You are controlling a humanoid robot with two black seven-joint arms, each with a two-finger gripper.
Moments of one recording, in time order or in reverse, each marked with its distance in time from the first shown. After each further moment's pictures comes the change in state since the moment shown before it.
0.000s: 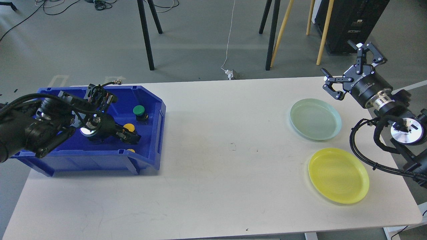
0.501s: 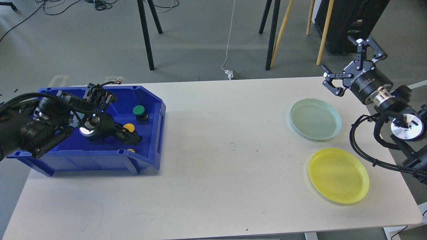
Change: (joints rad) left arm 0.000 0.024 0.002 -0.035 0.001 0.000 0.000; right arm 0.025 0.000 -0.007 -0.003 -0.001 0.000 -0.001
